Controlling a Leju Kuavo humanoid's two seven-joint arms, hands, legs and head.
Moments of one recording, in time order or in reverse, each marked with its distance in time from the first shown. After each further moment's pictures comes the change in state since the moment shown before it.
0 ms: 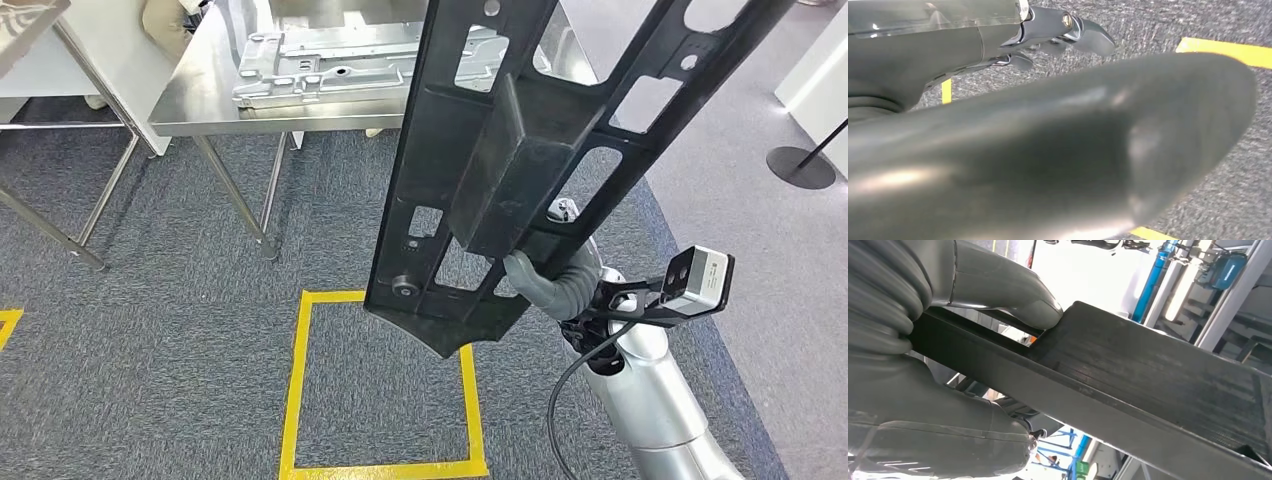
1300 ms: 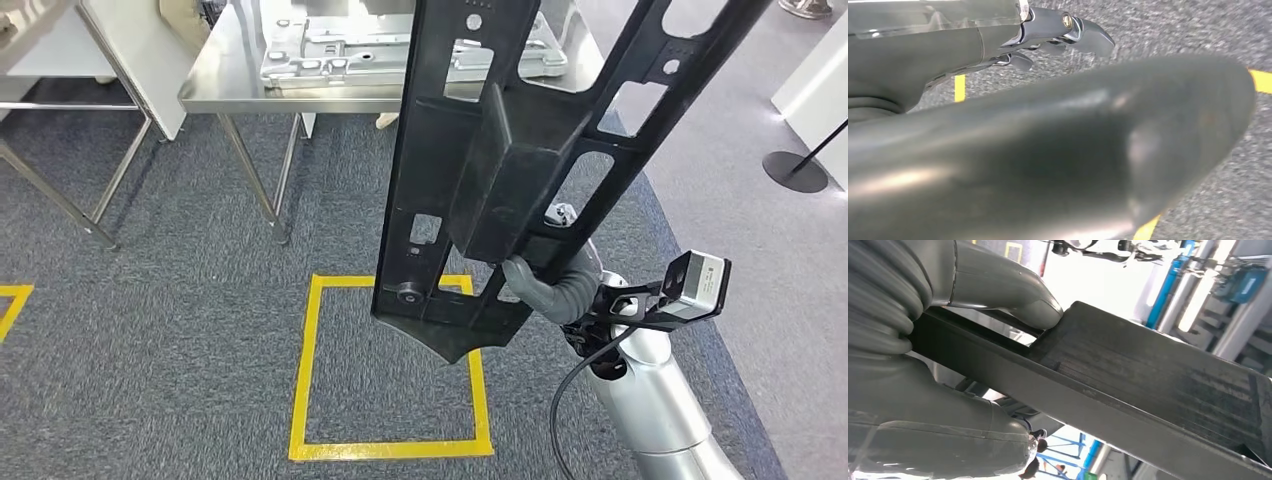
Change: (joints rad) left arm 0.001 0.000 -0.016 0.000 0.013 0.005 0.008; right arm 0.010 -0.011 0.001 -0.004 0.009 -0.003 0.015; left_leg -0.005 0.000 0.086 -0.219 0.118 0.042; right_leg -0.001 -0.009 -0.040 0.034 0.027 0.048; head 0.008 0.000
